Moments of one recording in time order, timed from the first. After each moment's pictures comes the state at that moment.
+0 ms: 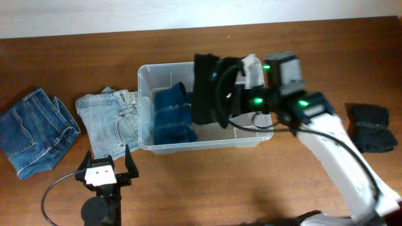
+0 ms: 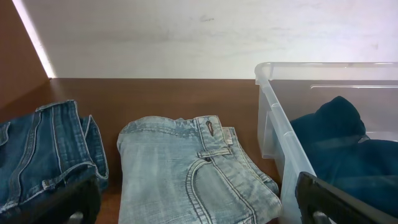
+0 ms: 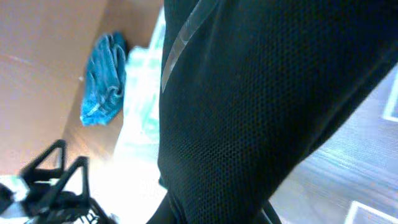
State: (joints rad) left arm -0.05 0.01 0.06 -0.16 -0.16 0.00; right arm 0.31 1.46 1.25 -0.59 -0.58 0.33
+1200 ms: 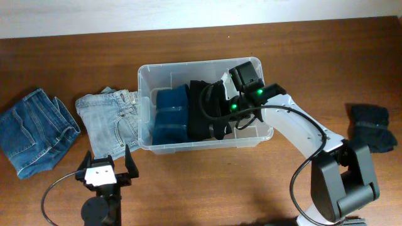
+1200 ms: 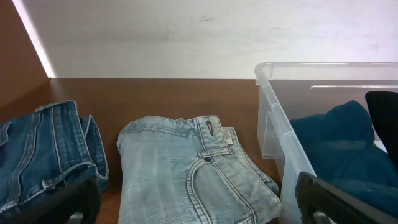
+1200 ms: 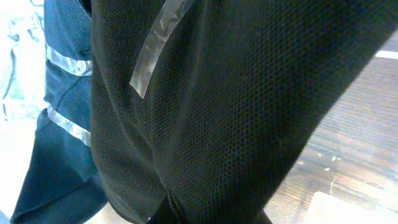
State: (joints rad) left arm -0.05 0.01 0.06 -0.16 -0.16 0.00; right arm 0.37 1.77 1.25 -0.62 -0.37 0.28
